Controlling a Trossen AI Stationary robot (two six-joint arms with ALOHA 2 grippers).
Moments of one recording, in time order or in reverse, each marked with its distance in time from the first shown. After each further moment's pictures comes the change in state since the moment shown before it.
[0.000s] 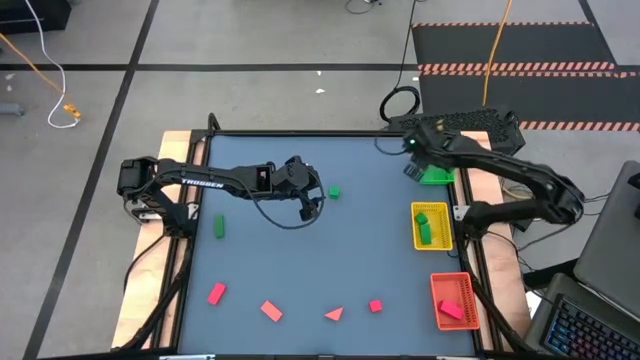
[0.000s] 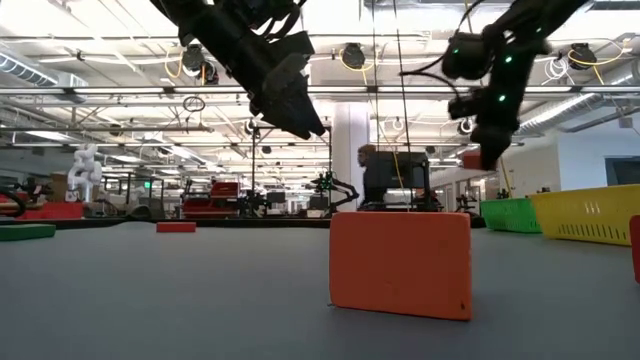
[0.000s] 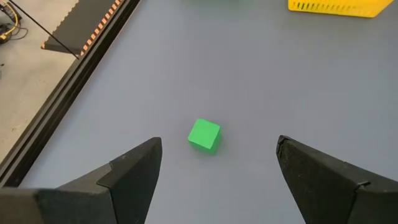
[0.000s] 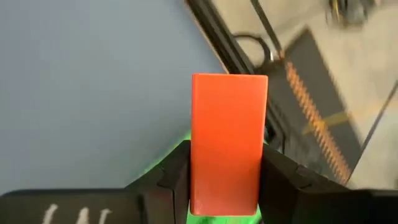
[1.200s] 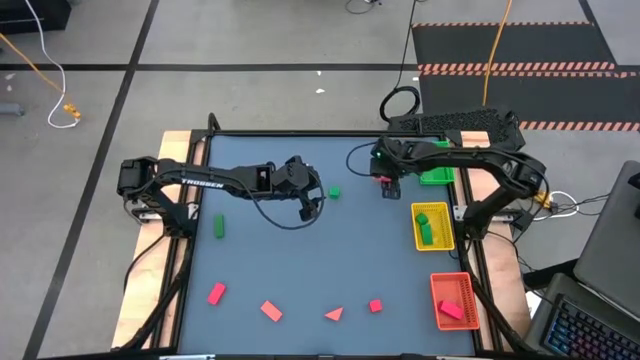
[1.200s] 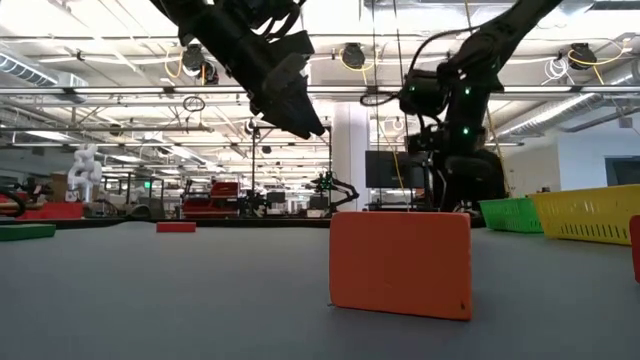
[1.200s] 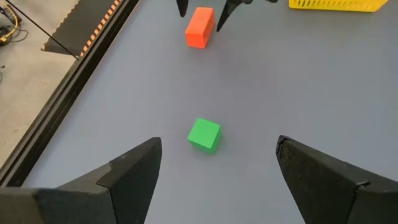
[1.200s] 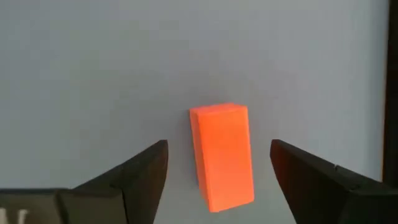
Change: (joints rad) left arm -0.001 0.000 0.000 -0.003 0.000 0.016; right arm 0.137 0.374 0.049 0.227 -0.352 -0.308
